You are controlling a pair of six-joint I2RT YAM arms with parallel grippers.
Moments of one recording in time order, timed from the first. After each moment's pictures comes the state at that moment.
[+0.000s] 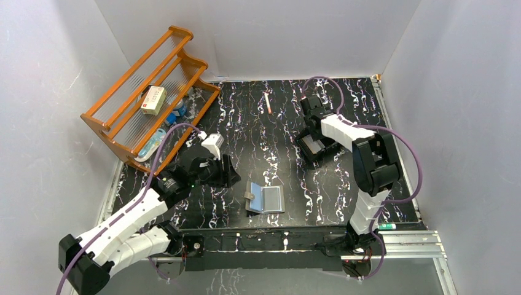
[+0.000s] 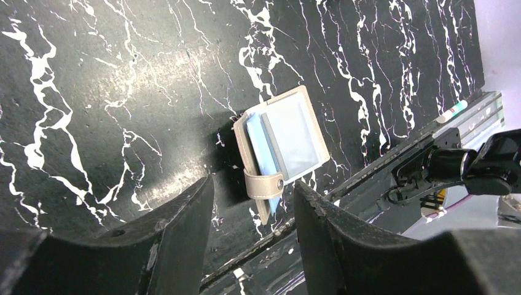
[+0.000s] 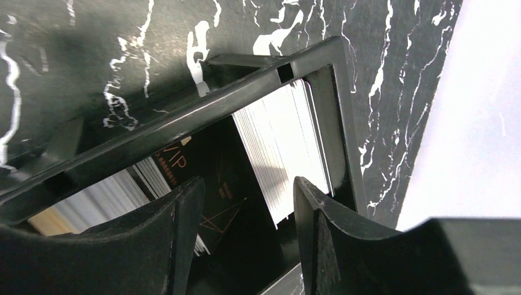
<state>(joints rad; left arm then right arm) -0.71 0.89 0.71 -0.48 0.08 -0.58 0.39 1.84 1.29 -0.49 0.53 -0.07</state>
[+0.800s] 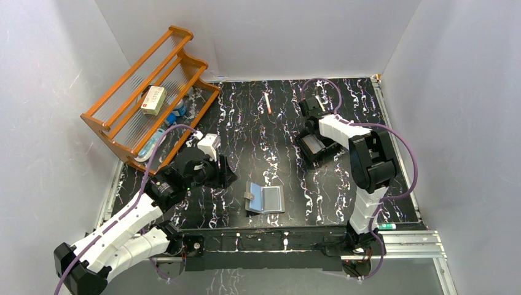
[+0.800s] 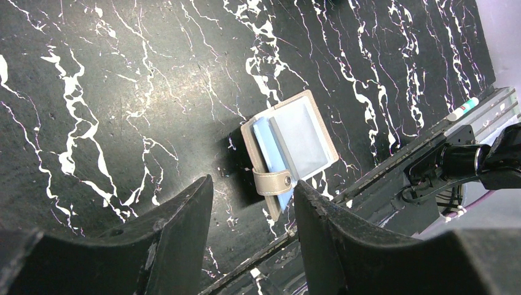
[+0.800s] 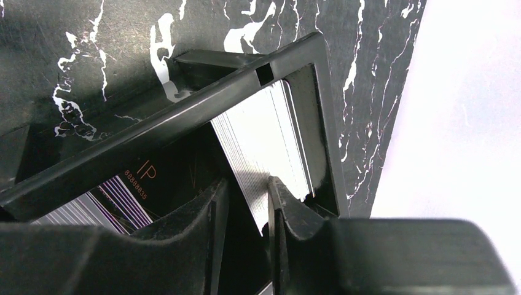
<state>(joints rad) -0.71 0.81 0.72 -0.51 0.05 -0.50 0.39 1.89 1.29 -0.48 0.65 -0.12</state>
